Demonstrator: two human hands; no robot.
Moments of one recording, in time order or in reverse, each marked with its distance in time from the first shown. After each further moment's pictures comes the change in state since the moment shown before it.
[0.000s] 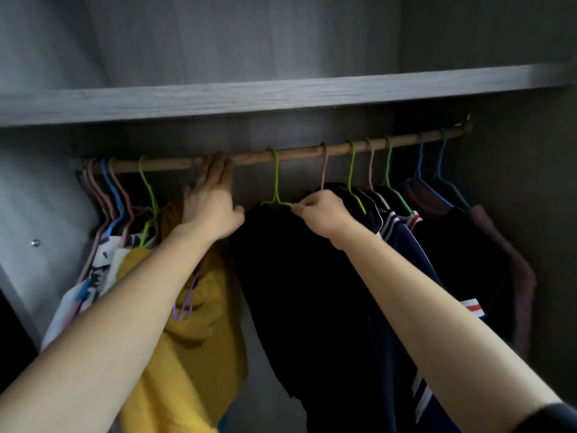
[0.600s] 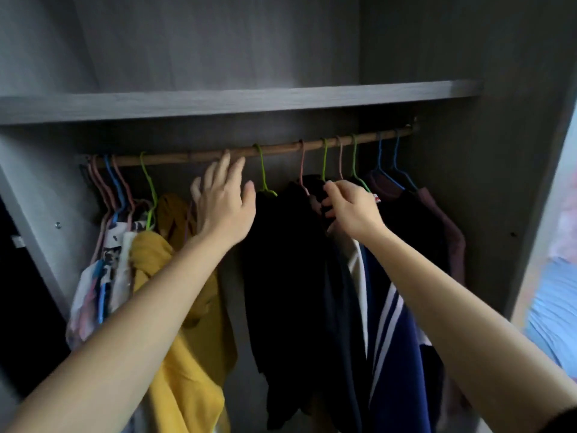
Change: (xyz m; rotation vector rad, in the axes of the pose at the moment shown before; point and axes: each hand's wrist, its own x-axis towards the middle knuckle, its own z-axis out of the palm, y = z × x) left_hand -0.072 0.037 -0.044 -0.336 0.214 0.064; right_hand -0.087 0.025 -0.044 0.078 0.315 -0.065
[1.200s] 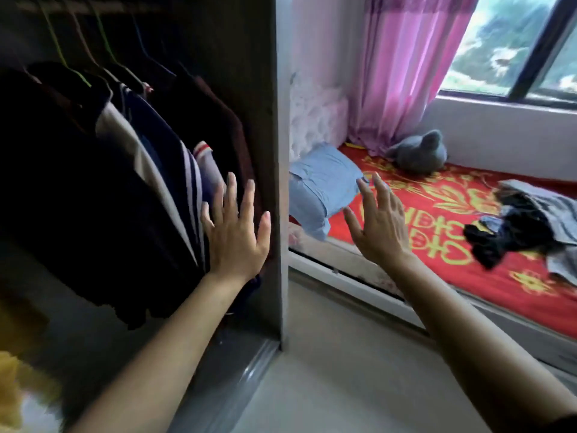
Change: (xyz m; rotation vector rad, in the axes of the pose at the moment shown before) left_hand -0.271 0.266 0.057 -0.515 -0.382 0.327; right_hand -0.354 0.134 -0.272 -1.165 0.335 0.272
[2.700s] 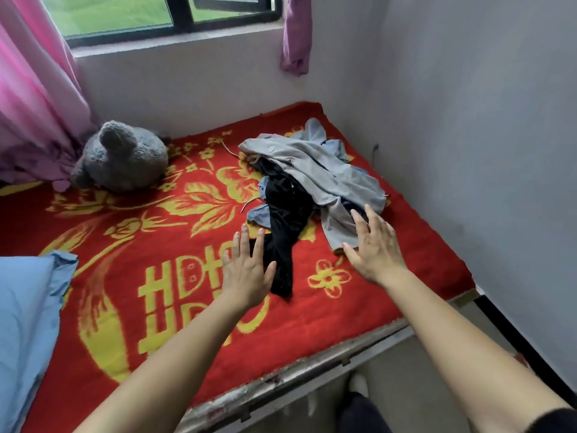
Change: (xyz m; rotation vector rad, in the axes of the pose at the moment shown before) left_hand 0.252 0.741 0.749 -0.158 -0.875 0.767; right_hand 0.071 0.907 0.032 -0.416 -0.316 0.959
